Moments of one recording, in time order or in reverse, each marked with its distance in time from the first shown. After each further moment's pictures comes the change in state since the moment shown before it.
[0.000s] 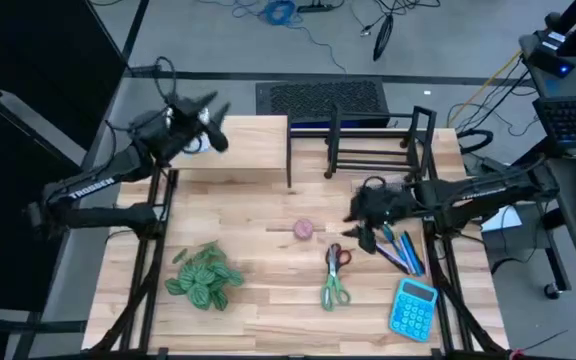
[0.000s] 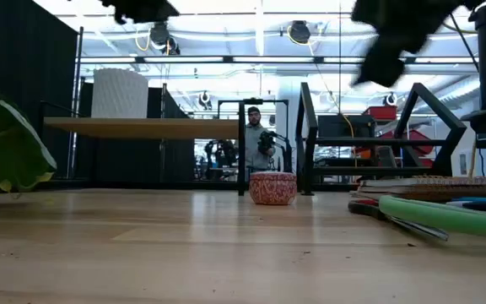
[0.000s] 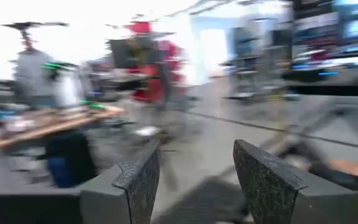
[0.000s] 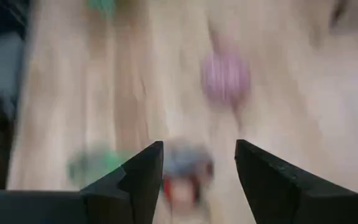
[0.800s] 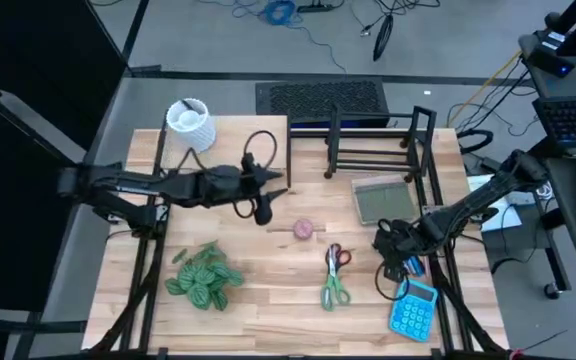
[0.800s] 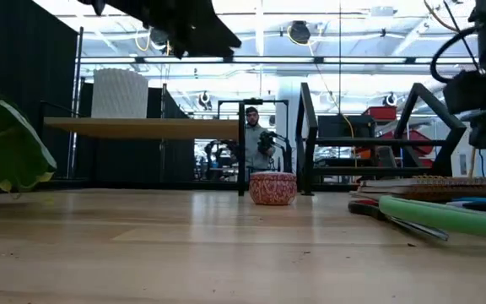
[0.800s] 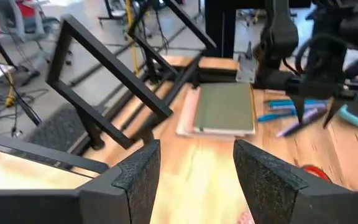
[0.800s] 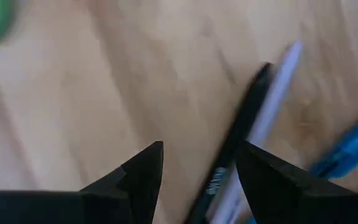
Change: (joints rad) left arm -0.413 0.398 0.000 -0.018 -0.004 -0.121; right arm 0.362 0.015 -0.314 -0.034 0.068 0.435
